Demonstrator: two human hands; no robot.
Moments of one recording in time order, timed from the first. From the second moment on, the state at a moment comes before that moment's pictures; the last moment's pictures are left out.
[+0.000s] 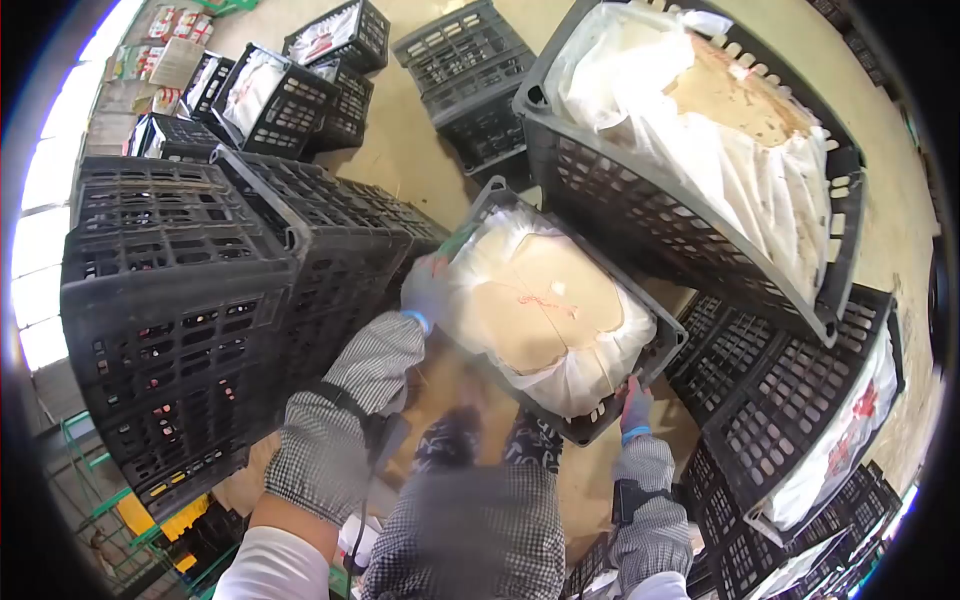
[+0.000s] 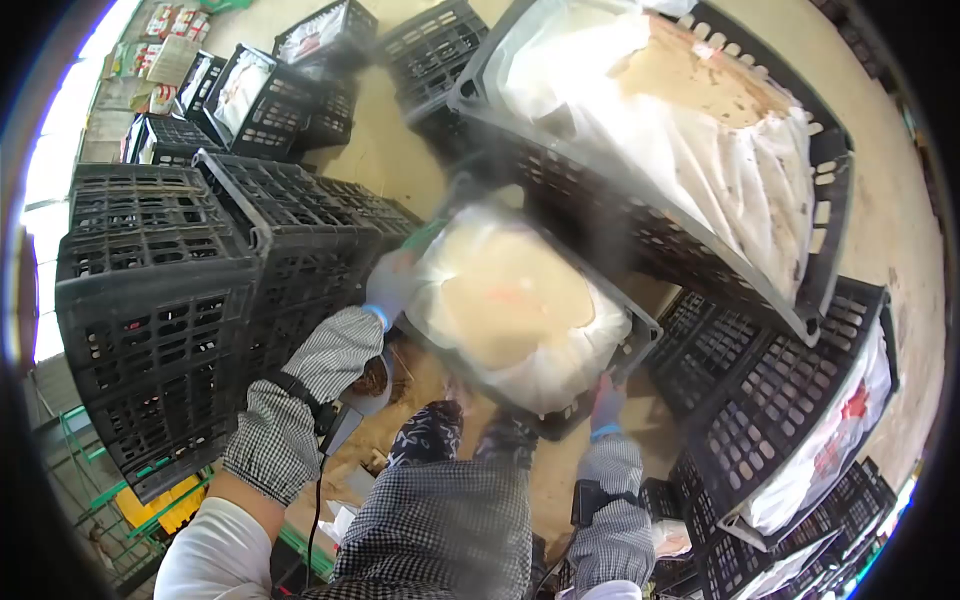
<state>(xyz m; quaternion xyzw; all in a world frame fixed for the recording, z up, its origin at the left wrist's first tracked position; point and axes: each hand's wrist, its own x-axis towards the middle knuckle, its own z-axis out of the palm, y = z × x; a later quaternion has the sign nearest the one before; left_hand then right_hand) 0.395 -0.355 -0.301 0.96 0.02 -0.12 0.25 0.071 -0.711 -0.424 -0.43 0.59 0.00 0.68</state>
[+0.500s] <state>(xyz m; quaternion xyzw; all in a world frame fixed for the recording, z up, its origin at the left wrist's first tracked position) 0.429 -0.330 -0.395 0.82 0.13 -0.21 0.51 0.107 -0.686 -0.395 -0.30 0.61 -0.06 0.73</state>
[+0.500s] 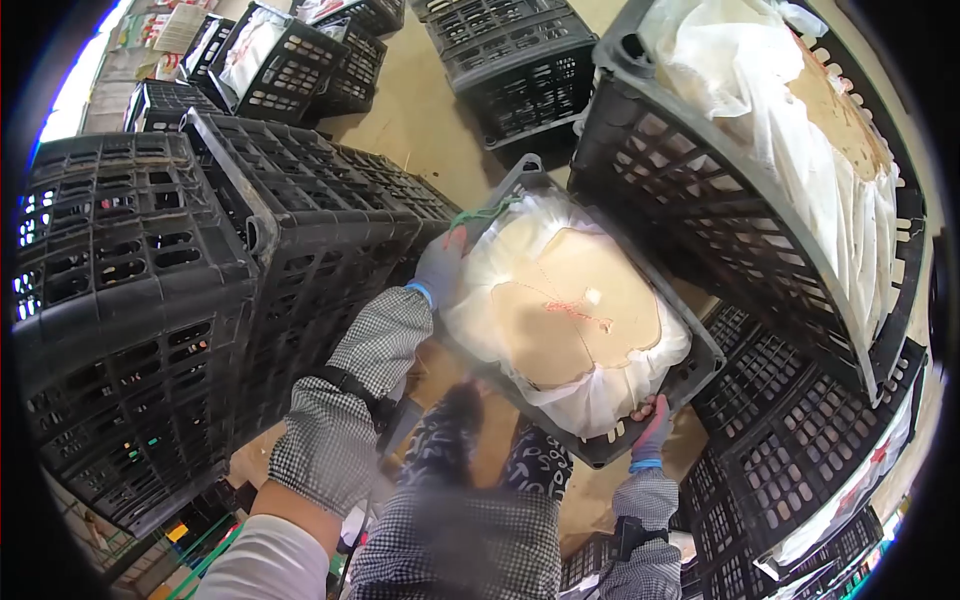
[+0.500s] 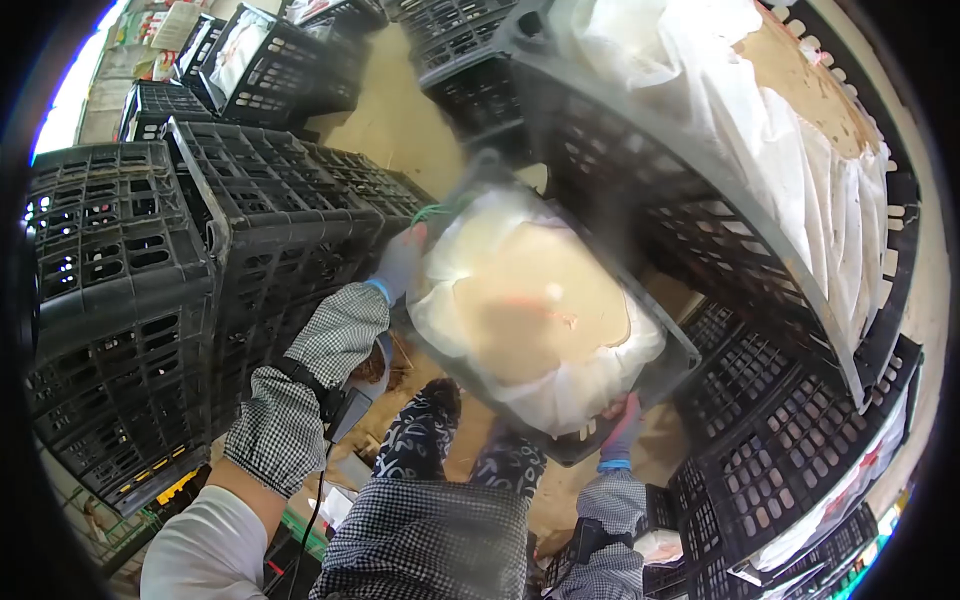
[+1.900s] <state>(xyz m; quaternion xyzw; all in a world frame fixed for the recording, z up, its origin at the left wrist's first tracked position) -0.040 -0.165 -0.299 0.45 0.57 -0.10 0.68 0.032 -0.668 -0.302 -0.65 0.43 0.20 0.59</state>
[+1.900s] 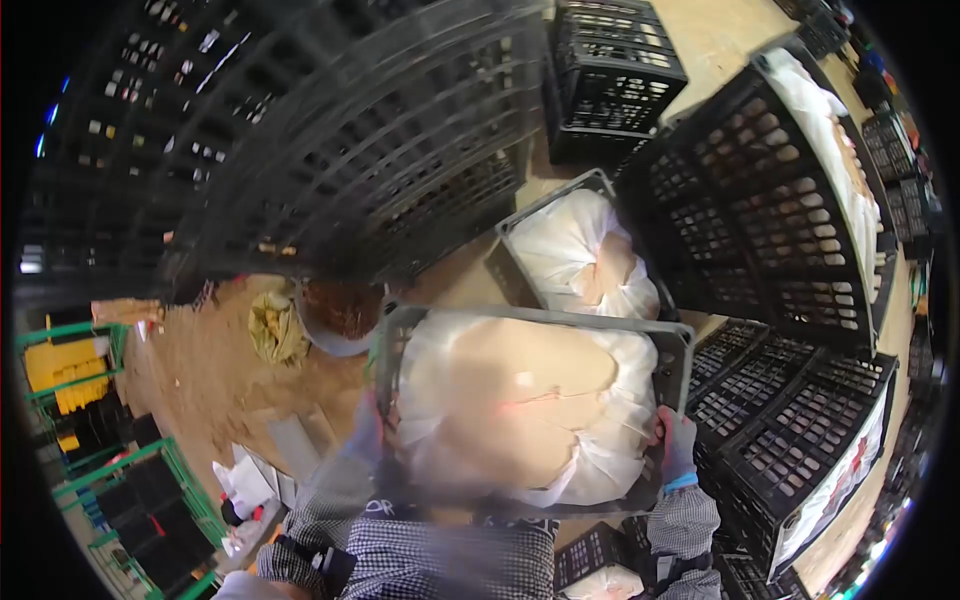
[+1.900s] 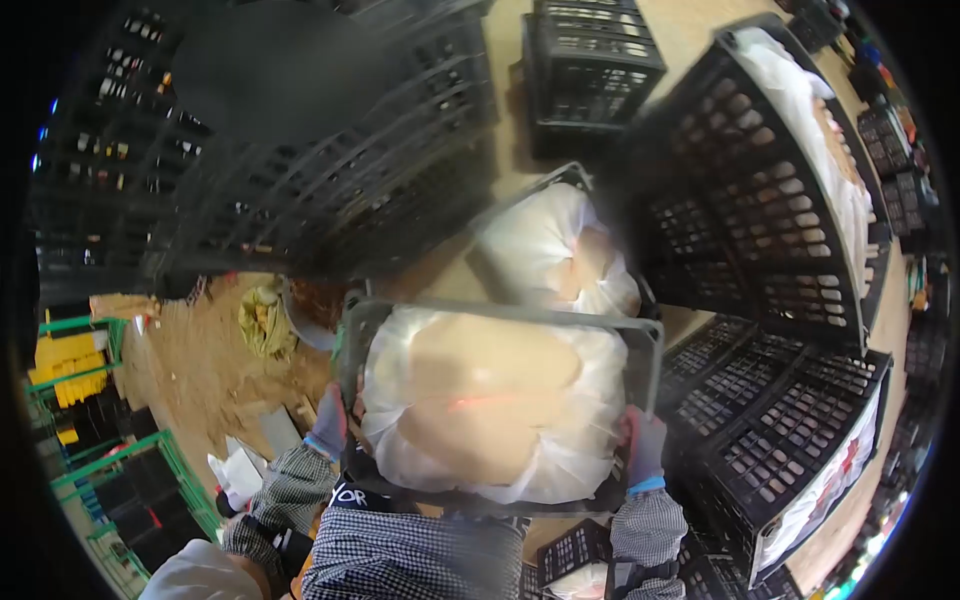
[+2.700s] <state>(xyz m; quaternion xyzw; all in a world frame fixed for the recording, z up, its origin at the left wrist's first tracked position) -0.264 -0.036 -0.555 0.28 0.69 0.00 0.67 0.108 -0.390 -0.637 -0.78 0.19 0.40 0.45</state>
